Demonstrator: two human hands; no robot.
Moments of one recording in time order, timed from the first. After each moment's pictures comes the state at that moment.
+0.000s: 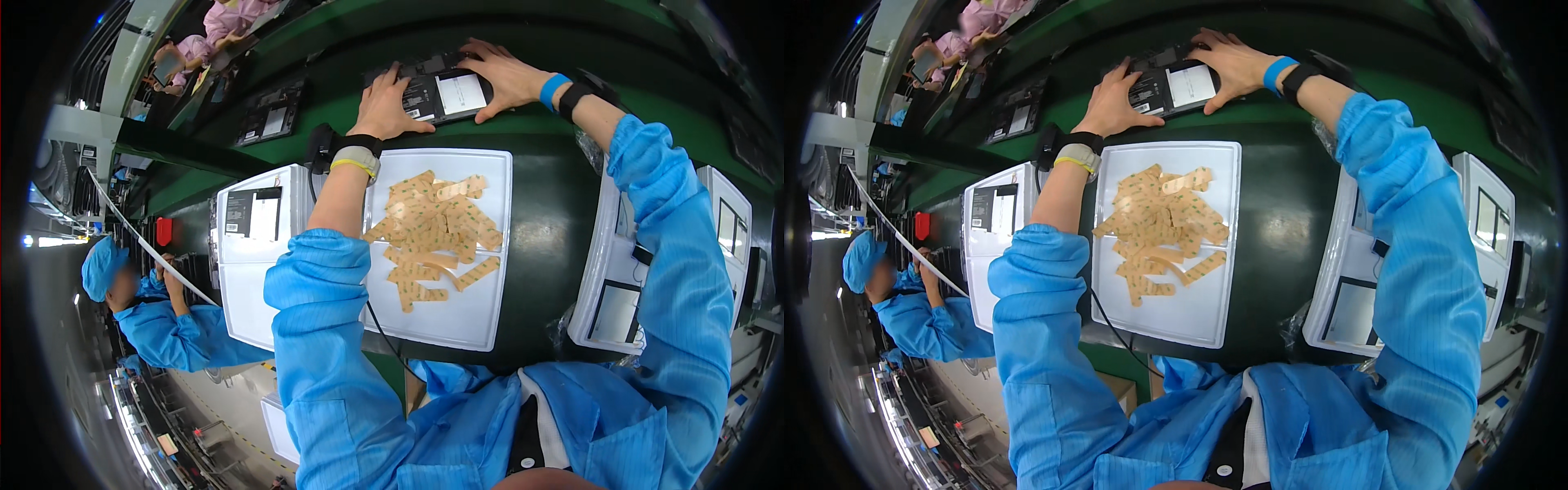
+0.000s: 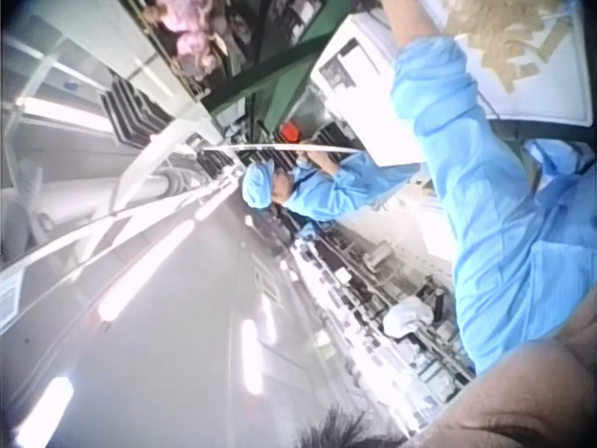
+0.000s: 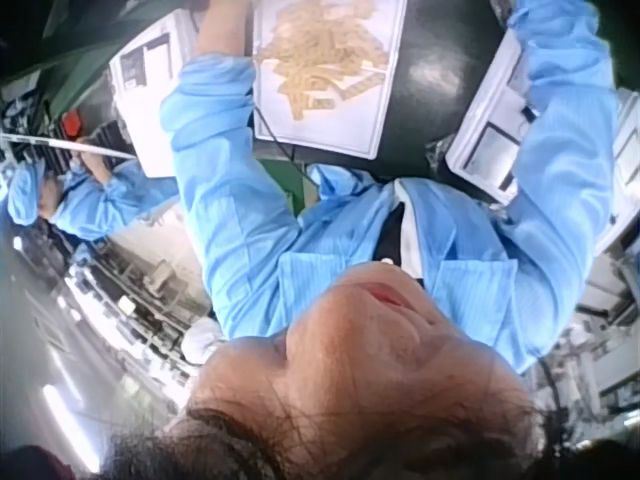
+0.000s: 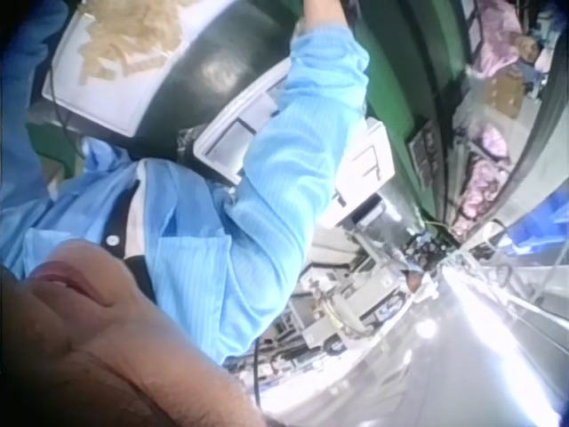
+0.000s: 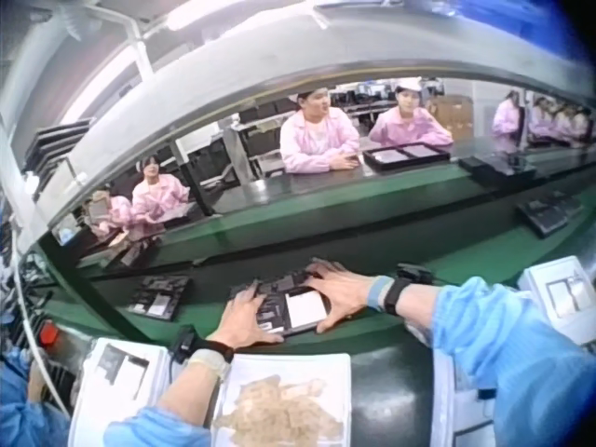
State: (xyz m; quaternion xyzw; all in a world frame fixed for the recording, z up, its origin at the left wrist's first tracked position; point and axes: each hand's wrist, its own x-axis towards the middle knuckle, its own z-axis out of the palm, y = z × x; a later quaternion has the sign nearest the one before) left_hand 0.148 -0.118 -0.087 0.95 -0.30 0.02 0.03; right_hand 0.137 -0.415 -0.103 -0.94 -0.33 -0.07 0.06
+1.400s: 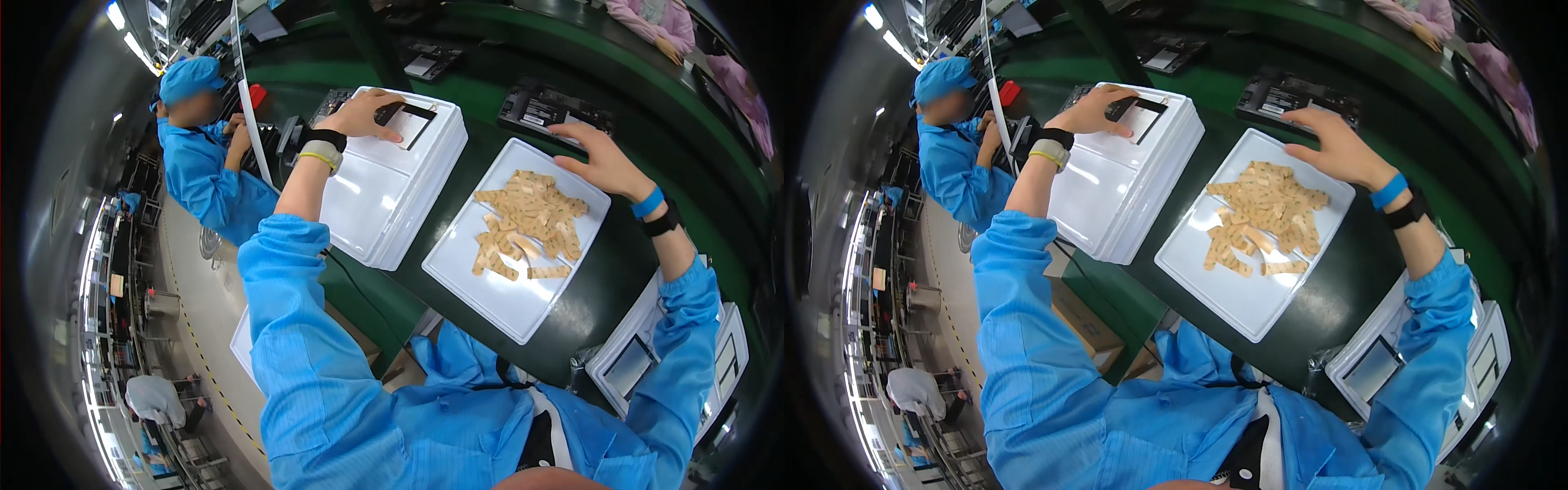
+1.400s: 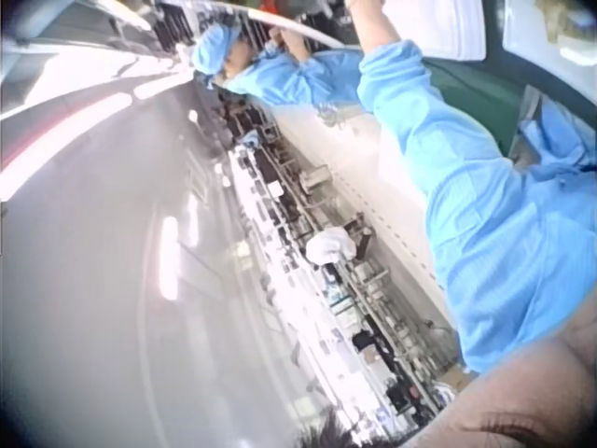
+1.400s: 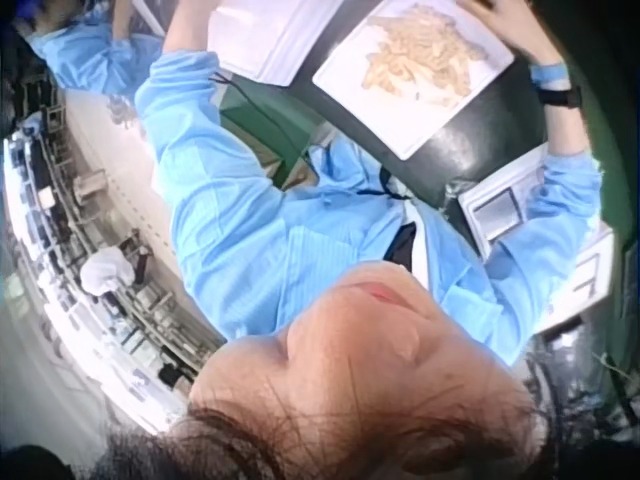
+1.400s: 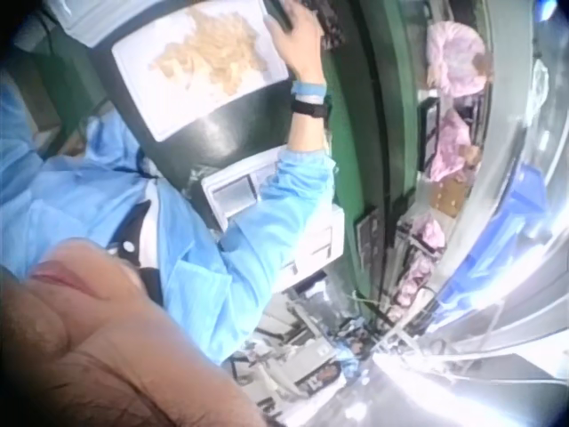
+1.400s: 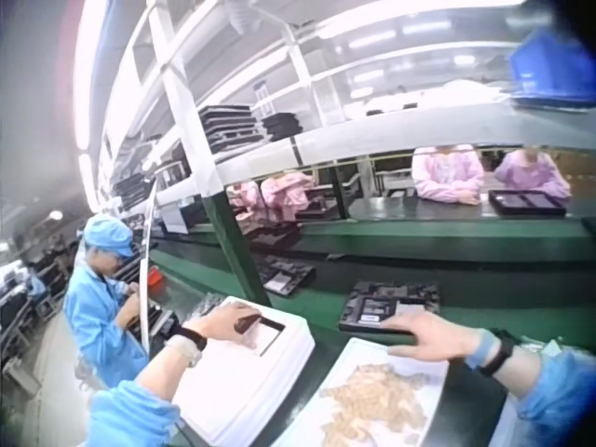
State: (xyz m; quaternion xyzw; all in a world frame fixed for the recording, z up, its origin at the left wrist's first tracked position) left_hand -0.002 0.186 0.026 0.99 -0.11 -0.05 0.07; right_hand 0.029 -0.296 -0.021 -0.84 -0.44 -0.01 0.30
